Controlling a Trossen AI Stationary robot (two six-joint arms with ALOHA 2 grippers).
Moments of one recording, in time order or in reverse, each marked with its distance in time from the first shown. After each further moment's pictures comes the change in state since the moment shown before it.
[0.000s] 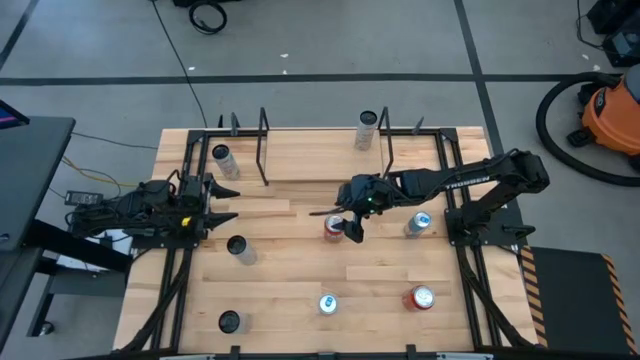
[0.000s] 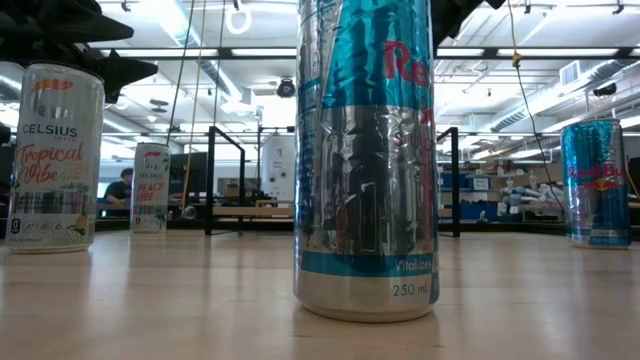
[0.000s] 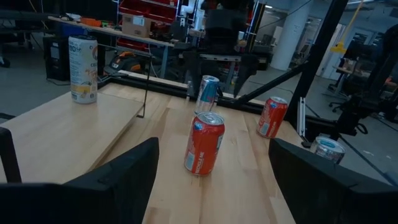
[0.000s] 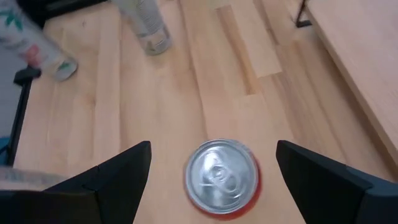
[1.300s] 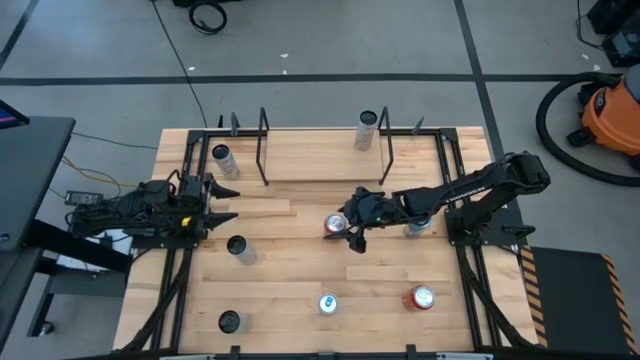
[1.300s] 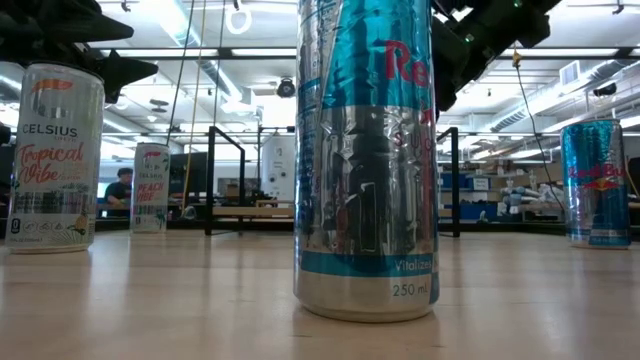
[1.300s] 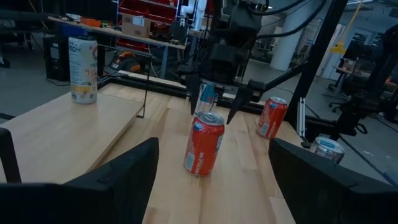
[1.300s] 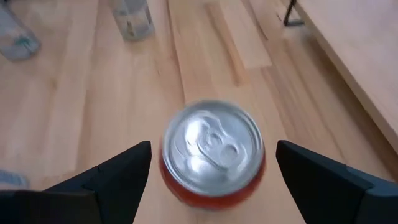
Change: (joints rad) left arm 0.000 0.000 0.000 0.001 0.000 0.000; right arm 0.071 0.000 -0.284 0.360 0.182 -0.050
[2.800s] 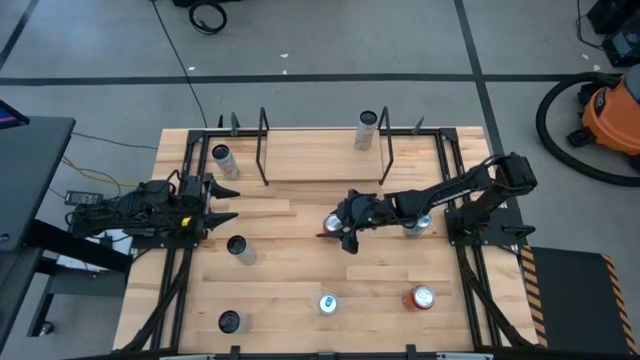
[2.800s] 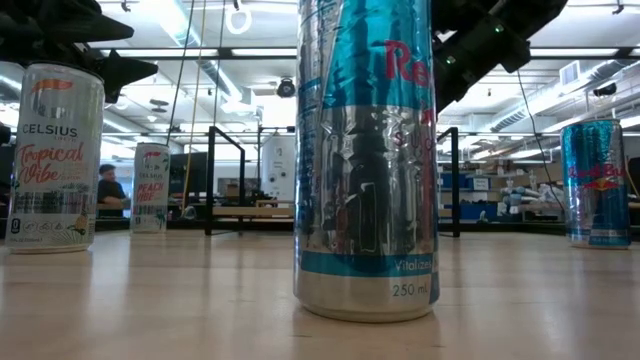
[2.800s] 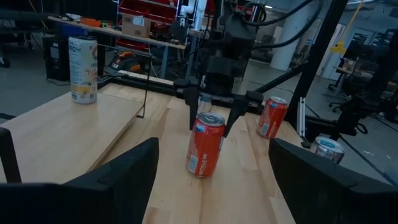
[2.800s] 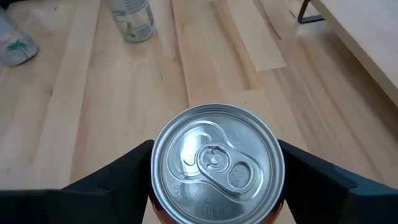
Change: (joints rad) left arm 0.000 0.000 0.000 0.000 0.000 0.000; right arm -0.038 0.111 0.000 0.124 -0.046 0.000
